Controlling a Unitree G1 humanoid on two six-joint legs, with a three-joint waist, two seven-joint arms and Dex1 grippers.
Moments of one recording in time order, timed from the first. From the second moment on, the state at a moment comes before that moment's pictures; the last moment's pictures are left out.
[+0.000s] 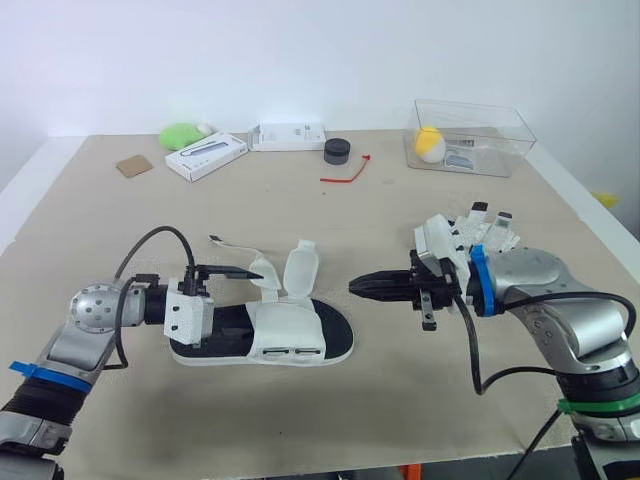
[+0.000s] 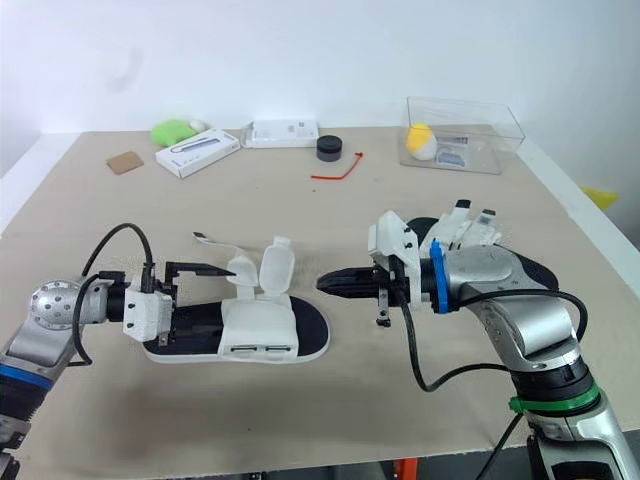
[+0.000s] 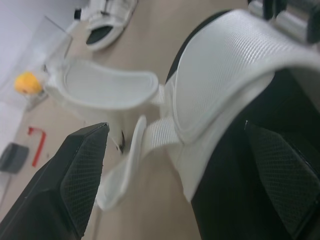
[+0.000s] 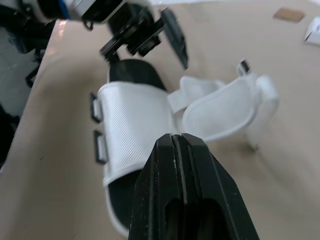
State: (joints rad) left arm -0.33 0.81 -0.15 0.14 -0.24 -0.60 -1.18; right arm -0.45 -0.78 0.08 -0.37 0.59 0.62 1.14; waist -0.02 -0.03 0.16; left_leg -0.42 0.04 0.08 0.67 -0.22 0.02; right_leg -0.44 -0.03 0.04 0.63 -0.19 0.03
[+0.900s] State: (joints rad) left arm -0.48 0.69 0.17 0.10 -0.95 0.93 -0.82; right arm -0.32 -0.57 0.32 -0.27 0.34 0.52 0.98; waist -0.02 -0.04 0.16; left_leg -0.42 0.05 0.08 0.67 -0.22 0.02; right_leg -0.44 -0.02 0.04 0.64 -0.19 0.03
